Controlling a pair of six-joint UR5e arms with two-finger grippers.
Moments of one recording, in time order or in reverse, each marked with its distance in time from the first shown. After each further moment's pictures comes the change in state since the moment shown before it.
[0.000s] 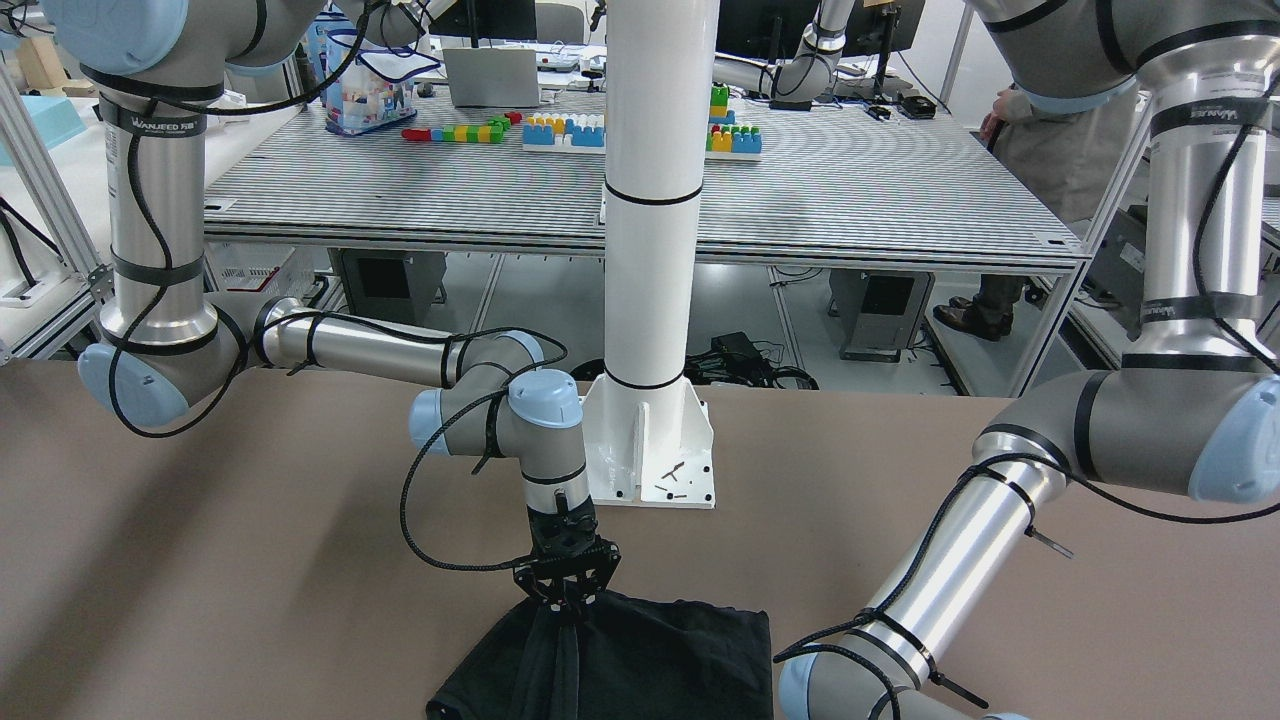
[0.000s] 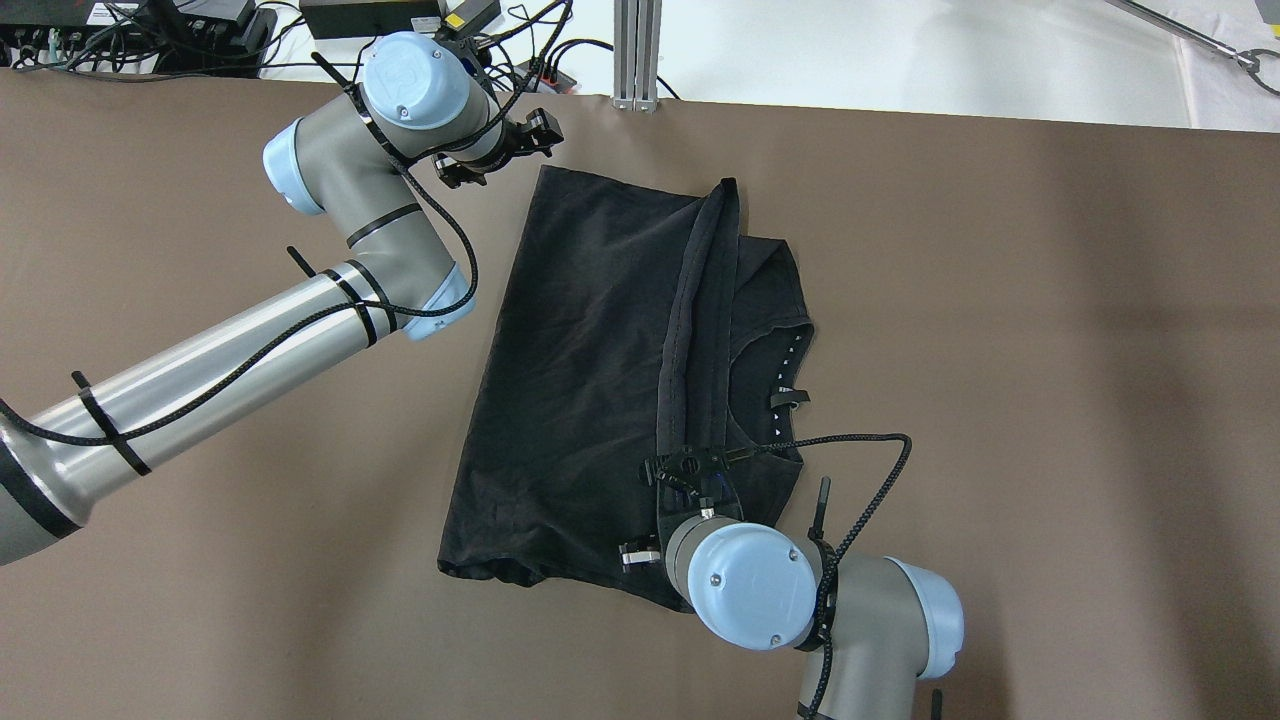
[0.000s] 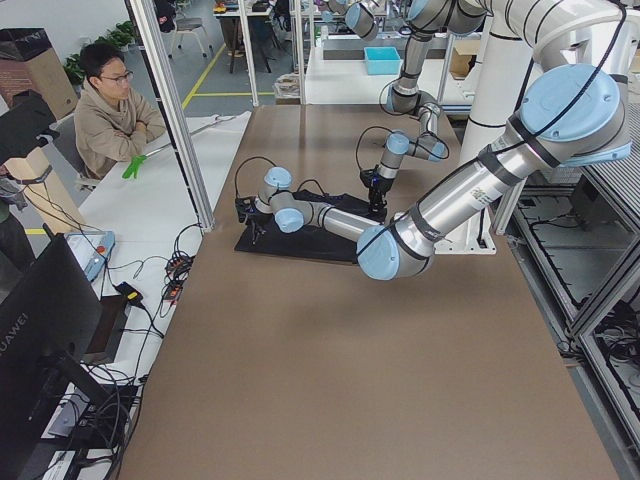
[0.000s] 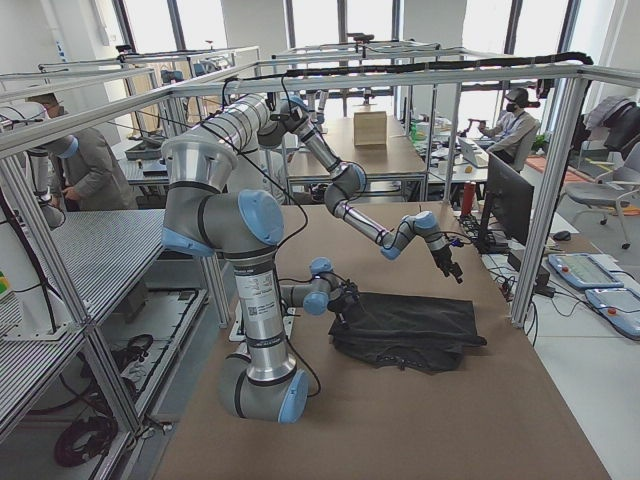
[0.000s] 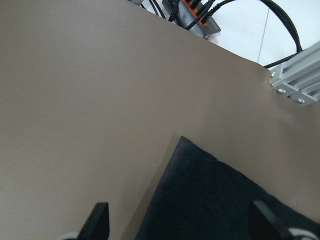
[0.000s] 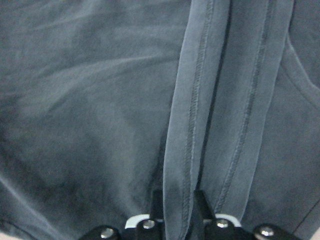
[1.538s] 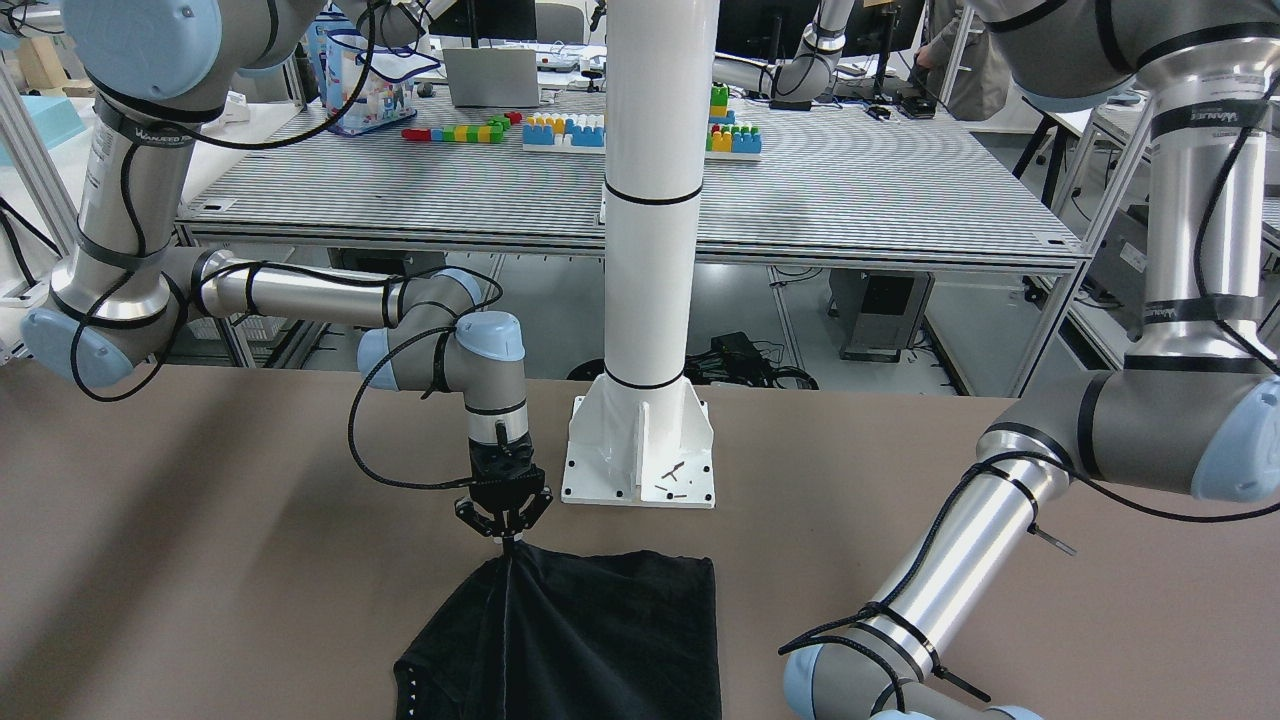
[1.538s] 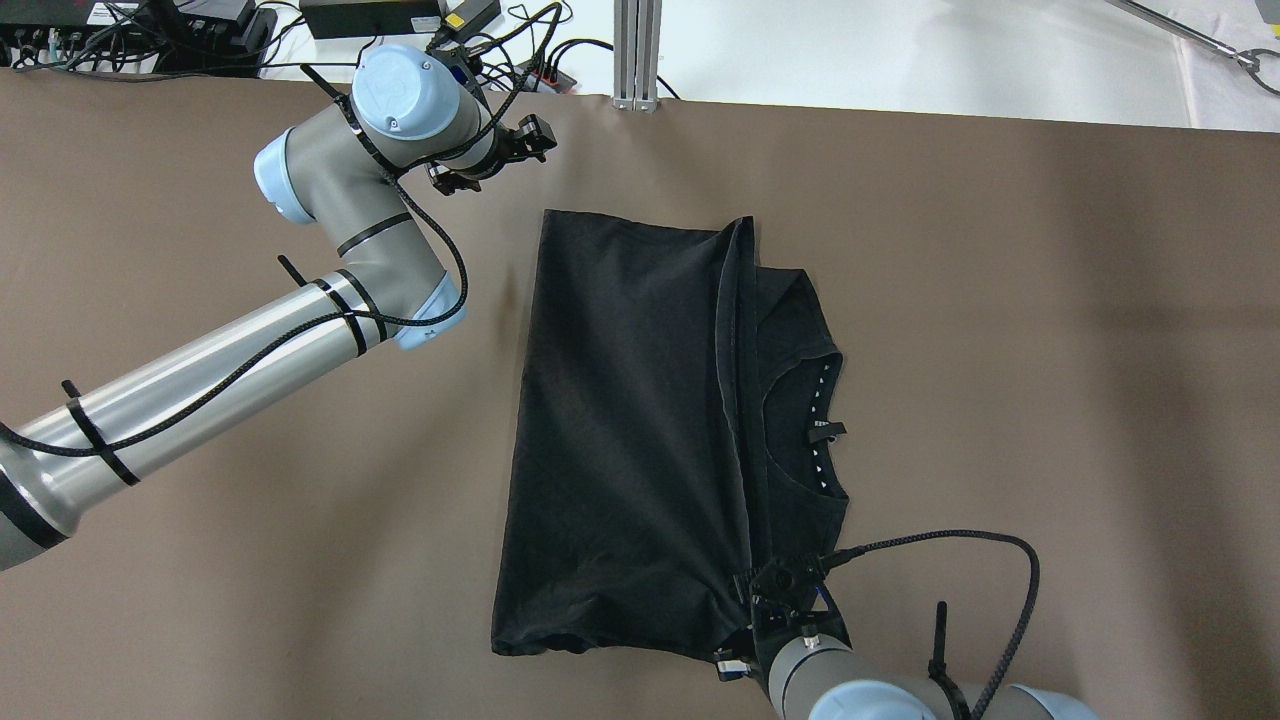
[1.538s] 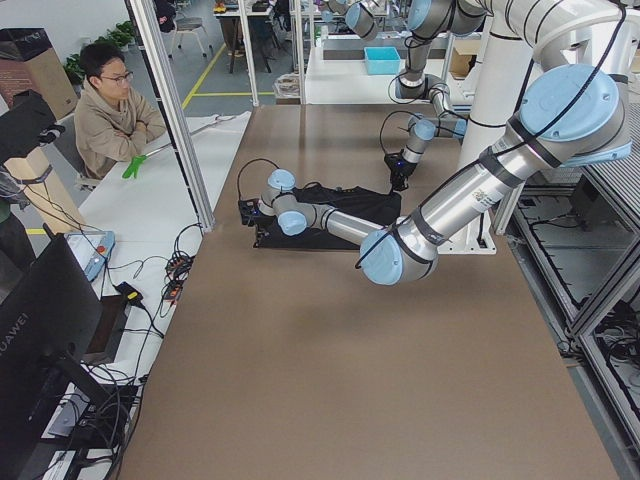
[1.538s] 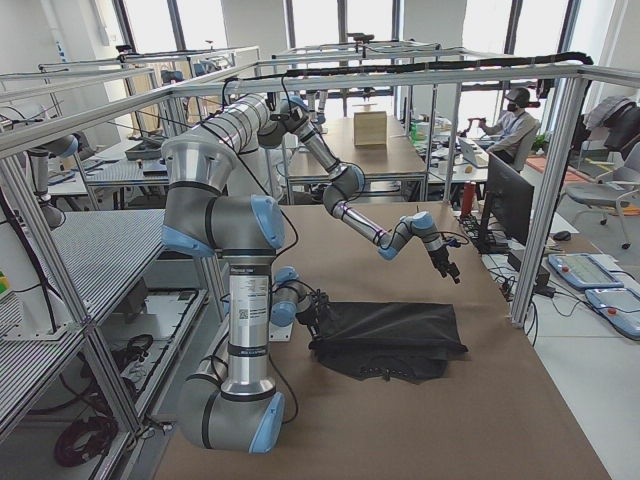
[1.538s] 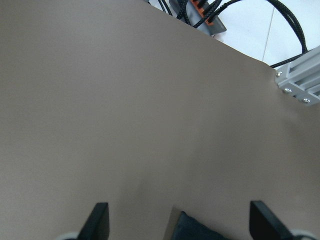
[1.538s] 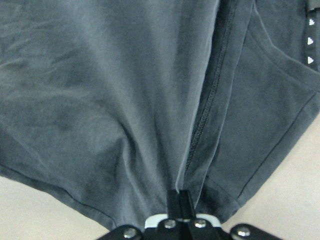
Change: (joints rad) left arm 0.008 0.030 -0.037 -0.002 0.004 -0.022; right arm -0.185 -0.289 0.291 -0.074 -0.211 0.099
